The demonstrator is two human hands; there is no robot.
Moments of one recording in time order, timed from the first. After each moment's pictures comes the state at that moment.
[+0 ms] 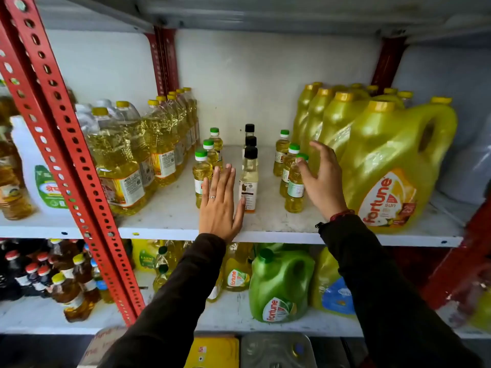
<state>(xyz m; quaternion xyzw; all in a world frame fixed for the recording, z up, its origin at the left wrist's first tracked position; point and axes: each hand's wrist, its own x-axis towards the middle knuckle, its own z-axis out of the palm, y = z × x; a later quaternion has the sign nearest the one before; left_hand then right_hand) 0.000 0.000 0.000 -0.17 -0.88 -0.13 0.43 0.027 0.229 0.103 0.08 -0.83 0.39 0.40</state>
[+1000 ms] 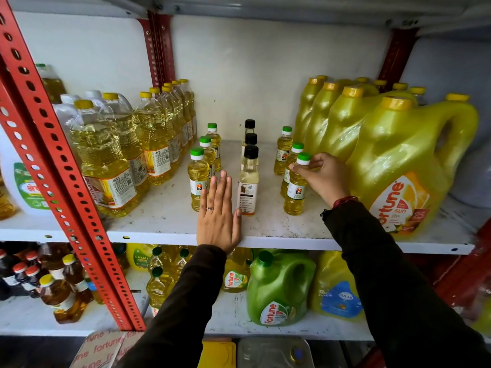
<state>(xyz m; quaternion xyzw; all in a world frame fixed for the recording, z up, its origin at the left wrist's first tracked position) -0.008 0.006 -0.026 -0.13 -0.88 -0.12 0.45 -0.027 0.248 0.096 -0.06 -0.84 0.46 0.26</state>
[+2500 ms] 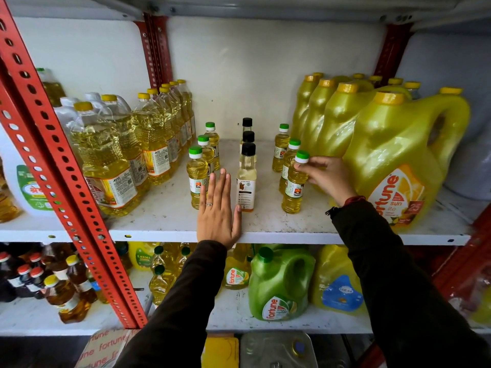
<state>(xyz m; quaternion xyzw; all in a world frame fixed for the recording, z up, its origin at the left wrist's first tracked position) -0.010 0.005 -0.025 -0.12 -0.89 -0.10 0.43 -0.008 0.258 0.100 -0.02 -0.81 0.55 0.19</state>
